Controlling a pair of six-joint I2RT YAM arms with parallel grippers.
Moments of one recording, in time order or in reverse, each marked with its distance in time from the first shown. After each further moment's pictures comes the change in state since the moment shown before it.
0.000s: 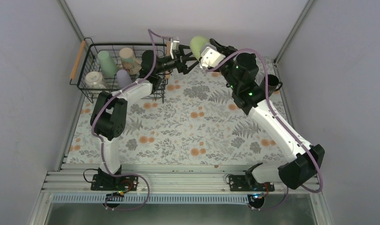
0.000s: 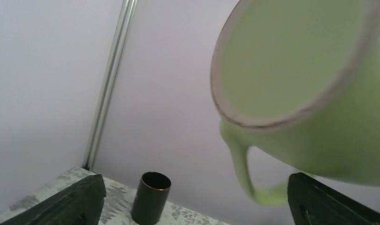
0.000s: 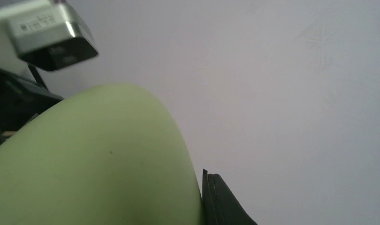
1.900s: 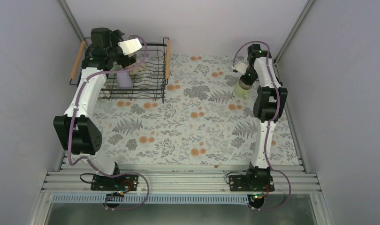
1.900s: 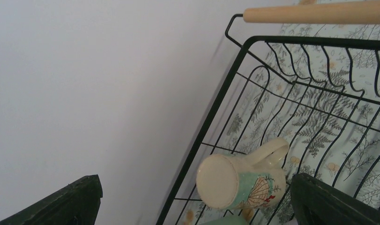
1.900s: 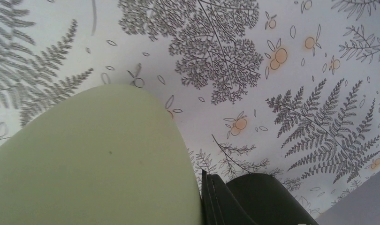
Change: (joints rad) left arm 0.402 -0.323 0.168 -1.366 -0.656 1.740; right arm -0.573 1.057 0.954 -1.359 0.019 0.076
